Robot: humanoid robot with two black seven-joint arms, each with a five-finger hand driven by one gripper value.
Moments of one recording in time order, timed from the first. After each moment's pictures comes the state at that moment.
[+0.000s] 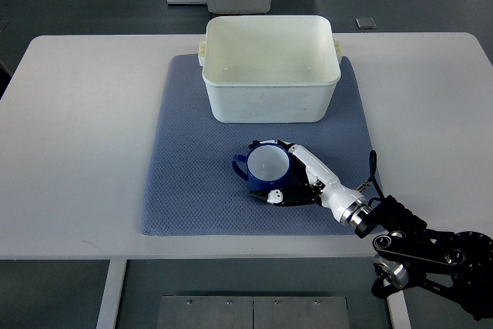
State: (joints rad) left arm 0.01 0.00 -0.10 -0.25 0.04 0.09 -0.12; right arm 0.72 -0.33 0.02 1.31 -0.52 -0.36 0.55
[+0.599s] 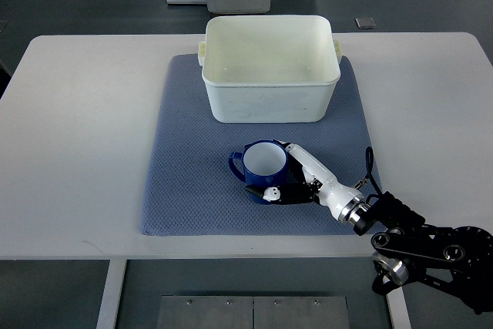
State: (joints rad) left arm 0.01 0.00 -0.10 -0.25 0.04 0.09 -0.12; right arm 0.76 -0.33 -0.01 1.31 -0.51 -0.36 0.55
